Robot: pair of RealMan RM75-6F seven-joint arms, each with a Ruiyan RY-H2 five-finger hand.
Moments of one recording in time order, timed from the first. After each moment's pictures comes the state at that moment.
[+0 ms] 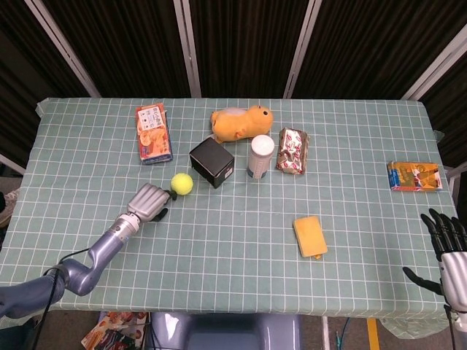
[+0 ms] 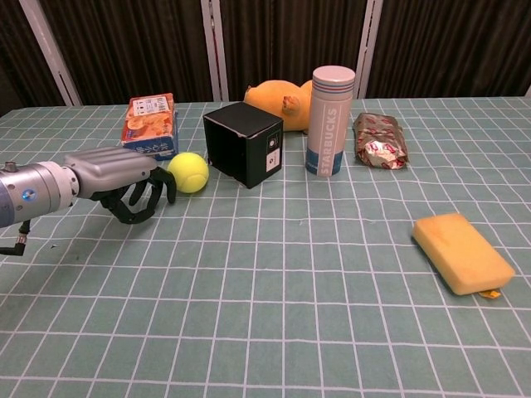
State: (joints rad) left arm -0.79 -1.64 -0.09 -1.08 1.36 0.78 0.15; right arm 0.02 -1.07 0.03 -1.53 -1.64 1.63 0.17
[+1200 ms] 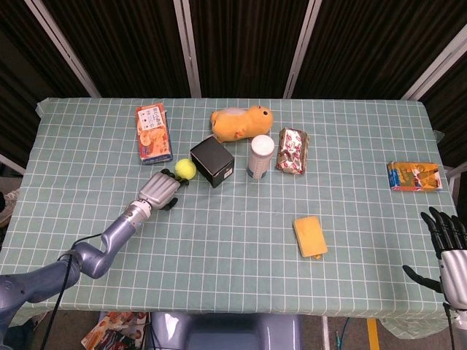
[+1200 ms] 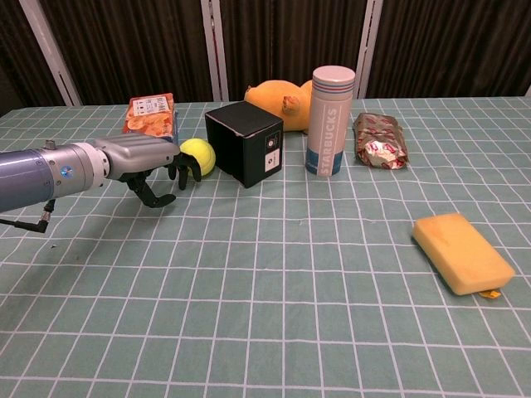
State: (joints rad) left arm -0.89 -1.68 -0.12 -0.97 1.34 0.69 0.08; right arm 0.02 -1.07 0.04 -1.53 -1.63 1.62 0.18
